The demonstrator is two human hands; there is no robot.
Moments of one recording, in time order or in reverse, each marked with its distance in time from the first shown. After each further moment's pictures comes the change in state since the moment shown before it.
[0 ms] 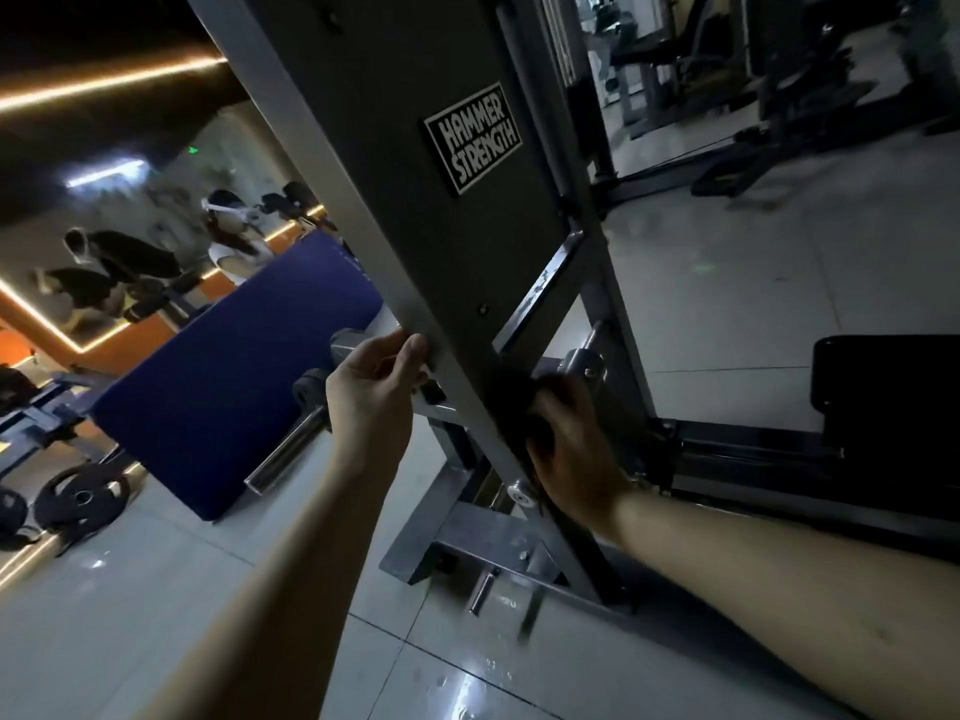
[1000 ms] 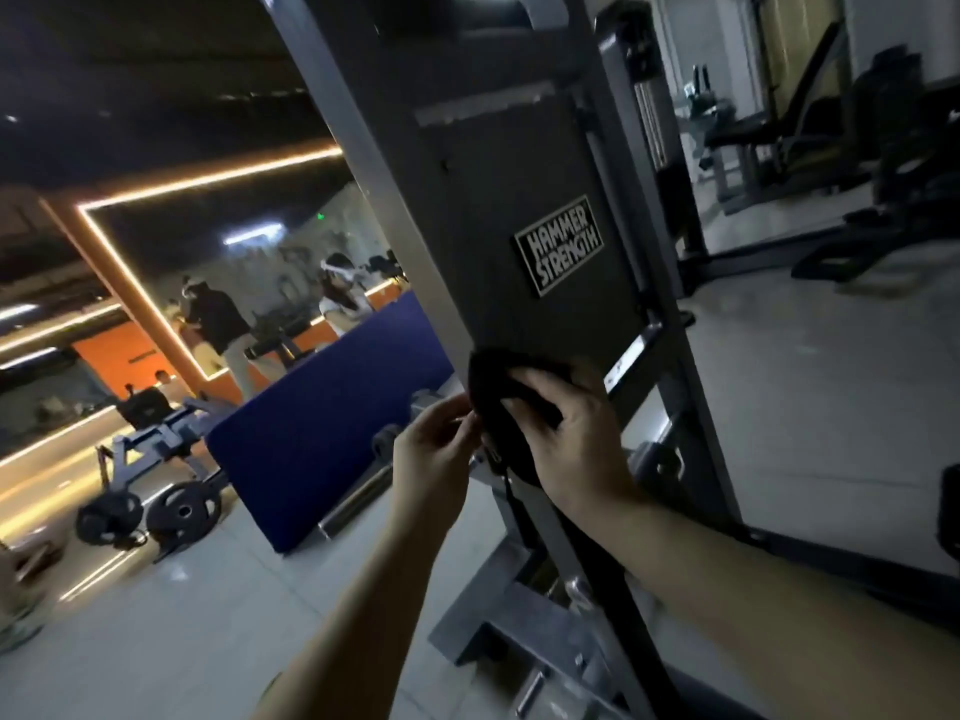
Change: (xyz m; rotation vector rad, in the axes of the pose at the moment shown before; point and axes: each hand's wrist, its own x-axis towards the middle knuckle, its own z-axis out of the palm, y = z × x) left_hand 0.004 0.017 -0.001 0.004 0.009 0.013; right_hand 0.087 -0.089 -0.016 0.338 0.179 -0.148
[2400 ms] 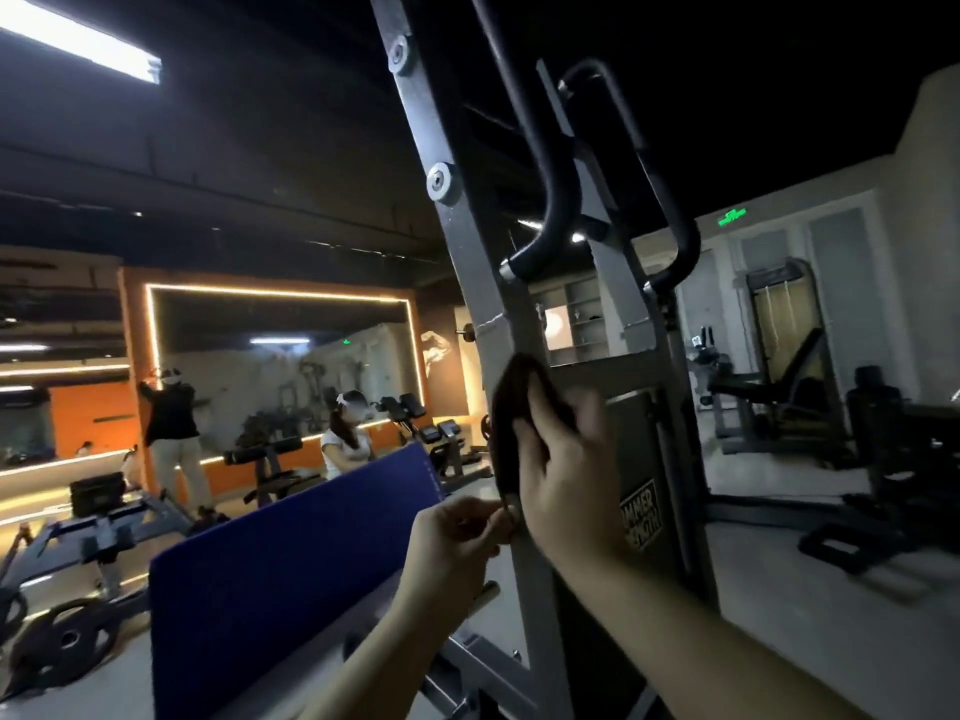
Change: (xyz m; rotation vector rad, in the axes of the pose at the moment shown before) left_hand 0.105 0.127 -0.053 -0.064 -0.054 0.153; right_hand 0.185 -0.152 0.046 -0.384 0.196 -0.459
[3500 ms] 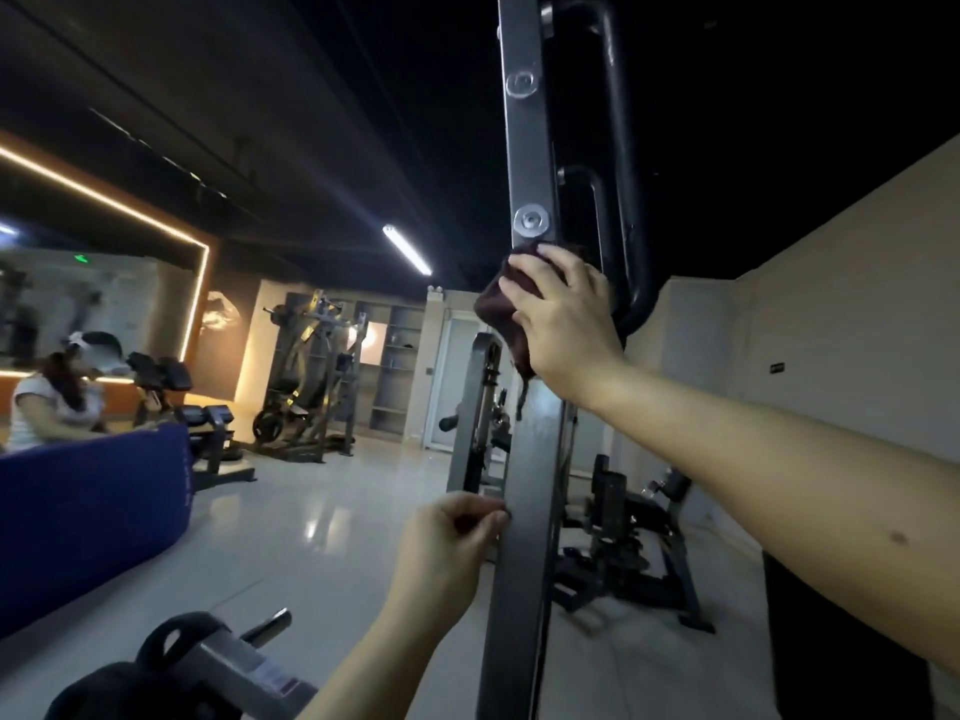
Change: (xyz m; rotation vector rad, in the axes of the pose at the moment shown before) left_hand 0.038 0.006 -0.025 -0.361 -0.129 0.136; right_hand 0.189 -0.078 0.022 -0.984 -0.283 -0.689
